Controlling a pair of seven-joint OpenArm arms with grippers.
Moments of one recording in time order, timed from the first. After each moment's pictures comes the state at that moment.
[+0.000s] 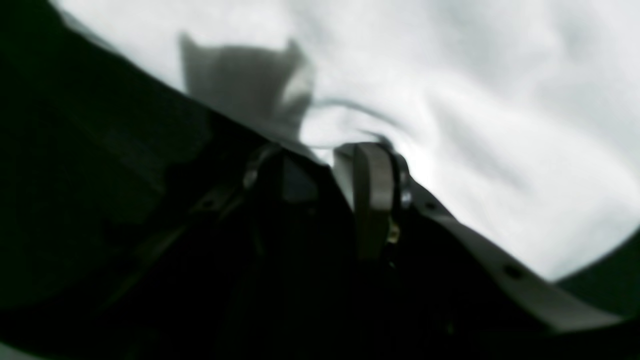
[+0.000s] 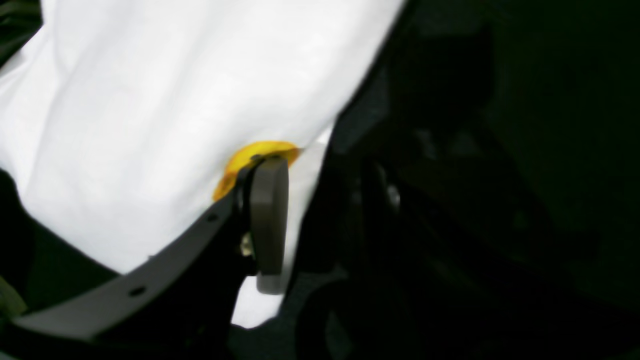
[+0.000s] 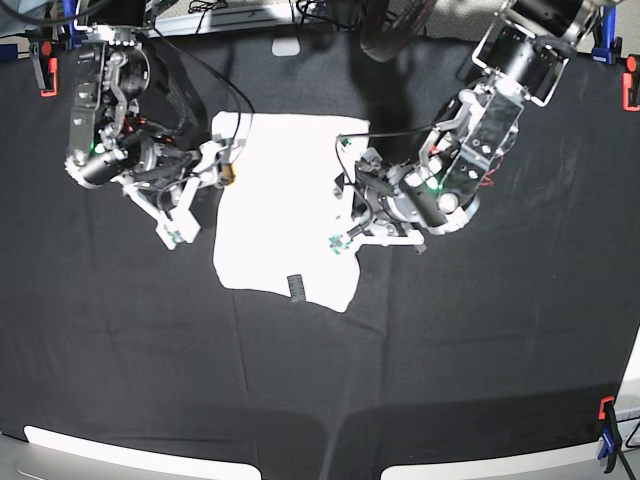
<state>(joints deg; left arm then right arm) -10.5 -8.6 32.0 87.9 -14.0 -23.8 59.6 -5.4 12.3 10.2 97.3 25.6 32.9 -68.9</state>
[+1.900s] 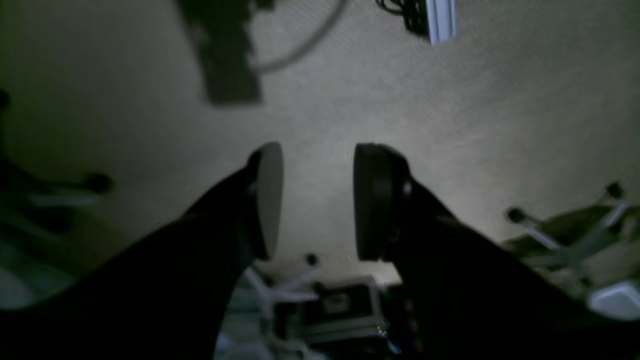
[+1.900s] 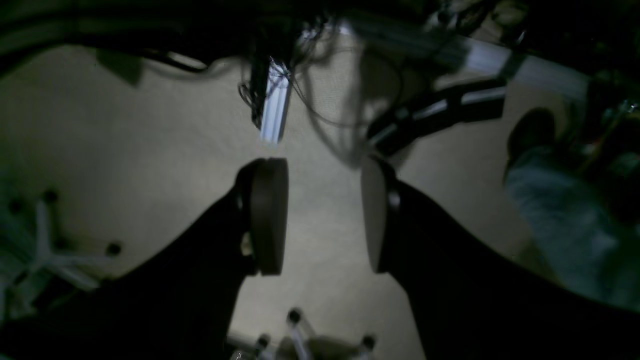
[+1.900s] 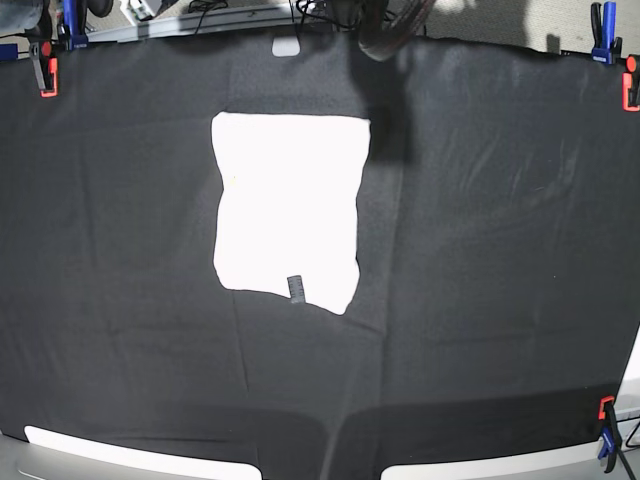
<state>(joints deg) 50.9 -20.7 5.3 78.9 -5.8 -10.4 35.2 -56.0 19.4 15.9 103.0 21.3 32.8 -51.6</state>
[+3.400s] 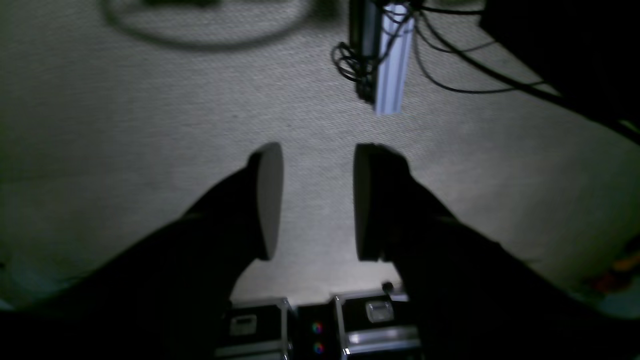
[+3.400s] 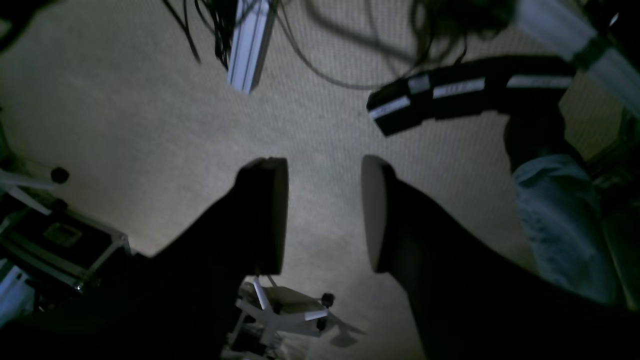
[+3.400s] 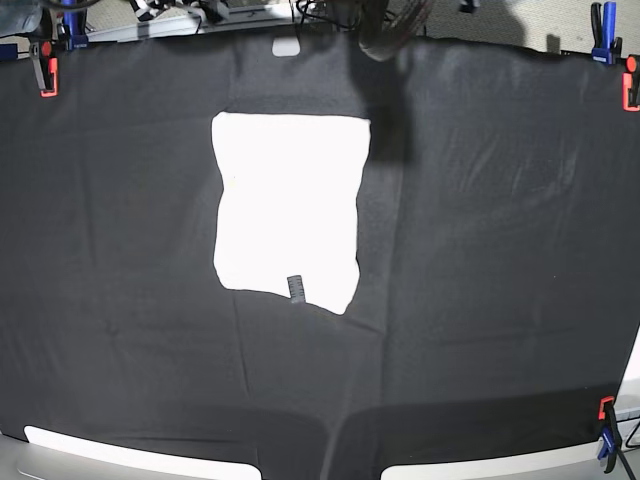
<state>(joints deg) 18.0 -7.5 5.3 30.8 -5.9 -10.6 22.2 -13.2 19.8 -34.5 28.8 16.8 22.3 -19.0</state>
